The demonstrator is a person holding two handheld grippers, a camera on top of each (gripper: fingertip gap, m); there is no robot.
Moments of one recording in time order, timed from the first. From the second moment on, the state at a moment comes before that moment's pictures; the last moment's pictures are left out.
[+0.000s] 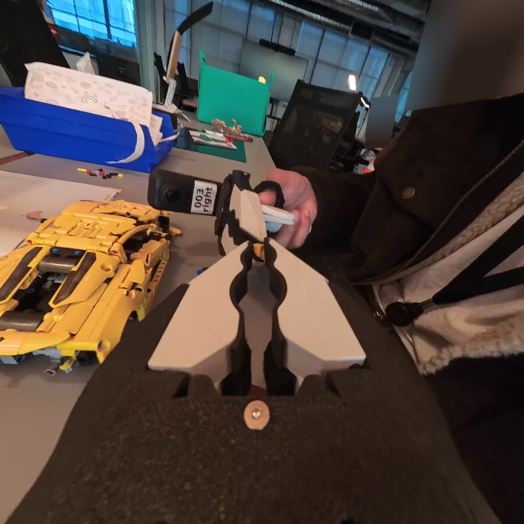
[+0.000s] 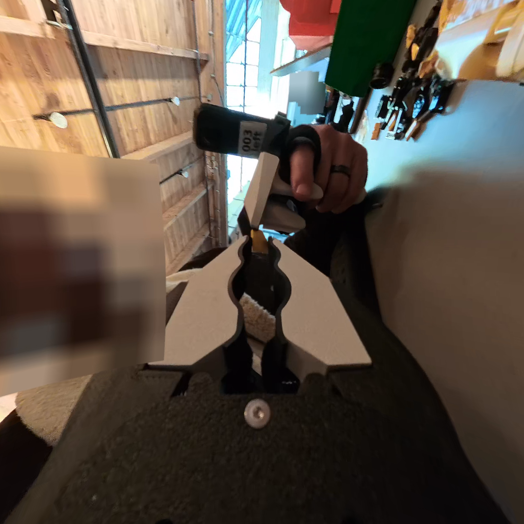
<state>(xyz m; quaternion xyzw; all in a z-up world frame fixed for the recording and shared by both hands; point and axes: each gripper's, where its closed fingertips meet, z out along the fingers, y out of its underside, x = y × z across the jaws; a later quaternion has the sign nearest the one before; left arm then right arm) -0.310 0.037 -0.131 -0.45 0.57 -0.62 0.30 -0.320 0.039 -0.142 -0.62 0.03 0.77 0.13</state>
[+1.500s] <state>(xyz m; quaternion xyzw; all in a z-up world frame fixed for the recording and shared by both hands) -0.291 0.111 -0.157 -0.60 0.46 -0.56 0.35 -0.234 0.081 -0.257 -0.88 -0.30 0.11 0.34</state>
